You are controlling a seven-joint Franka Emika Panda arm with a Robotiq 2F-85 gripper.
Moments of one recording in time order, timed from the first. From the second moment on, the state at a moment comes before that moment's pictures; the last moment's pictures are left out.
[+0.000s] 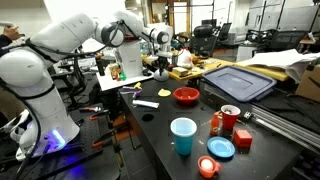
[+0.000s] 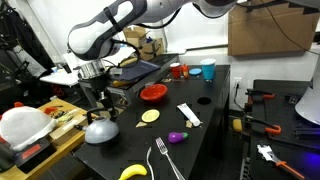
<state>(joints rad) 0.19 1.06 0.27 -0.90 -0.06 1.85 -0.54</state>
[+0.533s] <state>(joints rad) 0.11 1.00 0.26 -0.90 -0.05 1.85 -0.44</state>
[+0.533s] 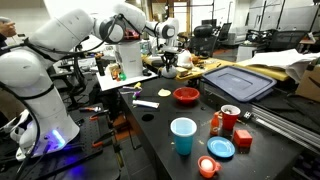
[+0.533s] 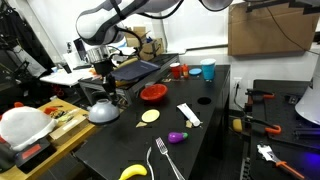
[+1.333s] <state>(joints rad) 0.00 0.89 0.23 -1.00 -0.05 1.84 -0.26</state>
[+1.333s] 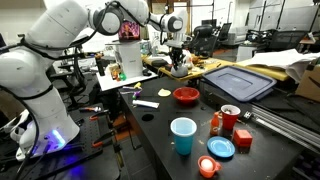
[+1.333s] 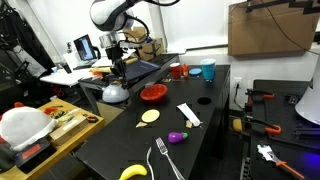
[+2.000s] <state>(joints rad) -0.07 0.59 0.13 -1.36 0.08 1.84 -0.23</state>
